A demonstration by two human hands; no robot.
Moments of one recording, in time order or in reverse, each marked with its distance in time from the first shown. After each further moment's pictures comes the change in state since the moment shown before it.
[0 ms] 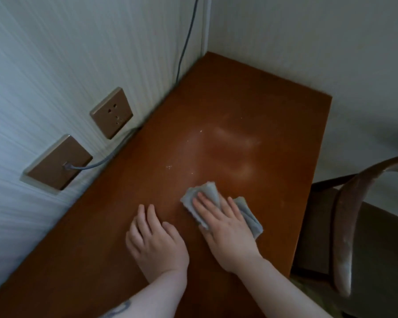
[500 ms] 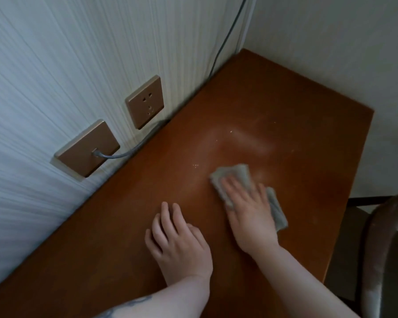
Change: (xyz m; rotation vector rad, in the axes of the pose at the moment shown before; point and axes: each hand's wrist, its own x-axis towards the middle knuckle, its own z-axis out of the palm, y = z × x) left_hand -0.001 -0.002 0.005 0.050 -0.015 0.077; right_hand 0.045 0.005 -0.008 -0.003 0.072 0.125
